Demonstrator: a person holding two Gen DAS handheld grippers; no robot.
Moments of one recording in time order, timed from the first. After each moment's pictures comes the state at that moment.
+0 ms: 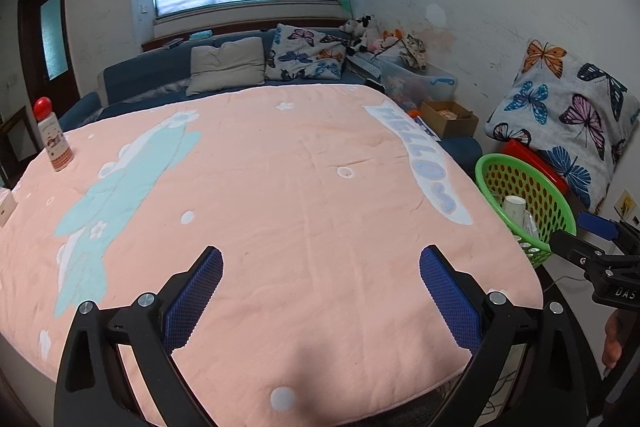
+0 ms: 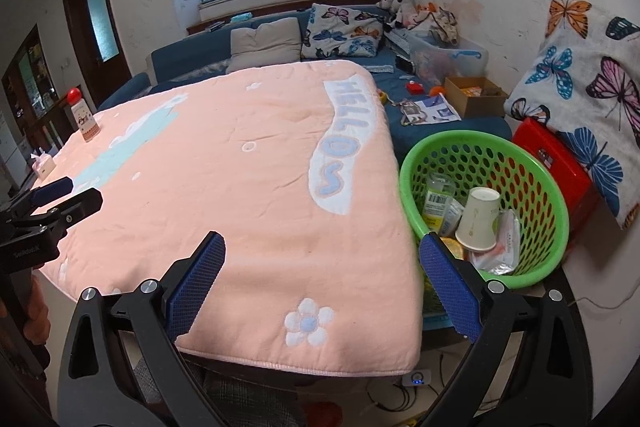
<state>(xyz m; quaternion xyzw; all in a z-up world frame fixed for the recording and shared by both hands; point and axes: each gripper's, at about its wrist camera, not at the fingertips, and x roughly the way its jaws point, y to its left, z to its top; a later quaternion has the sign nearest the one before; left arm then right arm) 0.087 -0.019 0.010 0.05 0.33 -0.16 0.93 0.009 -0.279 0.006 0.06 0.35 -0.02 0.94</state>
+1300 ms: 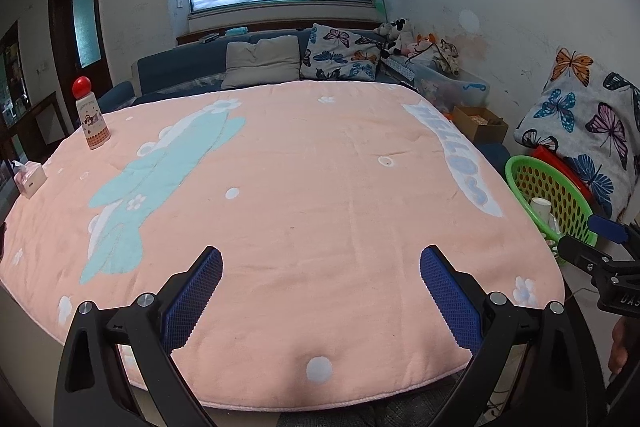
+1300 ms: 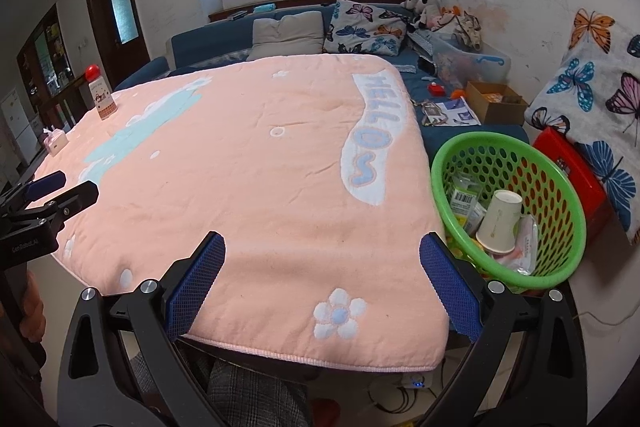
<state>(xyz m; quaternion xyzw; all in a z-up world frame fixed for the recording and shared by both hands) 0.070 0.012 0.003 0.04 0.33 -0.11 0.94 0.011 -0.255 -0.007 0.04 0.35 0.01 0.94</state>
